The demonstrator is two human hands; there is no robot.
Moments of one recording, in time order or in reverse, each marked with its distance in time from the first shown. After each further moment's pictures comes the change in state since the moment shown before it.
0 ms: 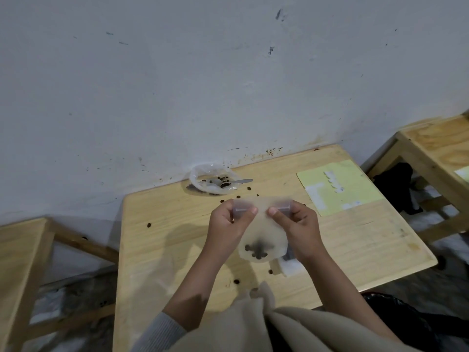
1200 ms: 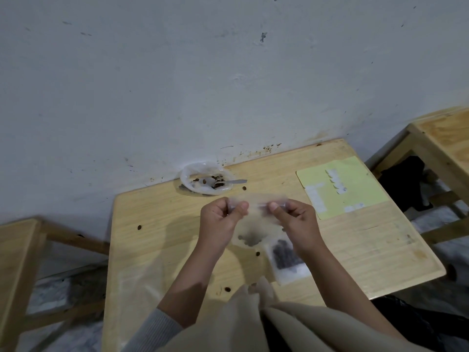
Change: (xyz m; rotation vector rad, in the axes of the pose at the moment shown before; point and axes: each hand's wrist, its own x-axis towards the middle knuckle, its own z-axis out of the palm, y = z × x) left_hand 0.037 -0.012 0.018 -0.024 0.111 -0.064; right_hand 0.046 0.013 -0.025 -0.079 -0.037 0.062
